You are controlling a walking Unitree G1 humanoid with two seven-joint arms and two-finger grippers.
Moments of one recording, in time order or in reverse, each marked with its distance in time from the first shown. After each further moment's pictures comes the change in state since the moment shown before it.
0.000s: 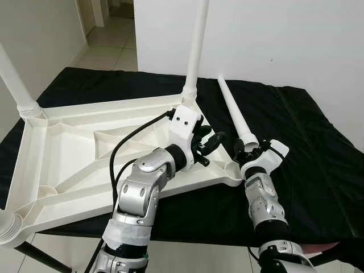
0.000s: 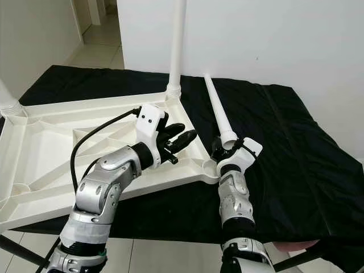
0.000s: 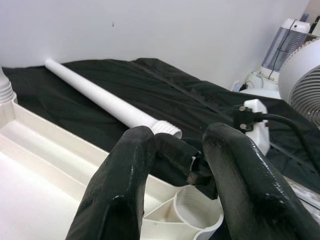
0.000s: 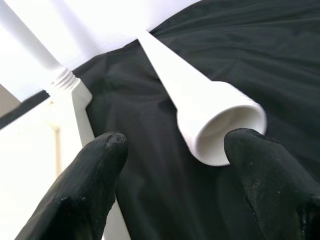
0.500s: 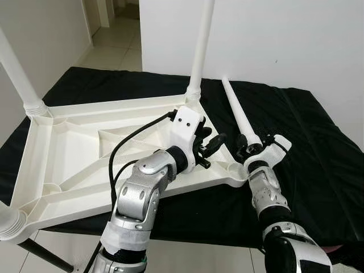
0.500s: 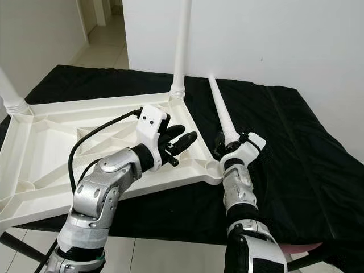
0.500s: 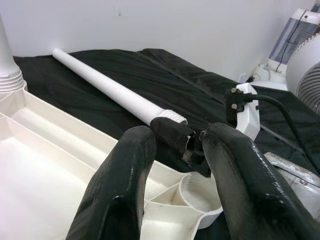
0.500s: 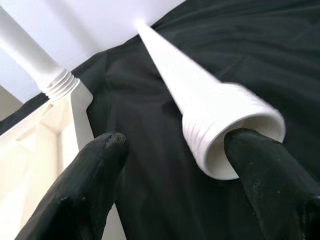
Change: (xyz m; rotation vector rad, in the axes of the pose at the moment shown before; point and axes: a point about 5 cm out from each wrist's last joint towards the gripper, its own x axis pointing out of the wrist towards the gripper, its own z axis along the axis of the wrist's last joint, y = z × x) left arm -0.005 -0.001 -0.002 -0.004 0.042 0.003; right arm 0.015 -0.008 0.000 0.025 0.027 -0.016
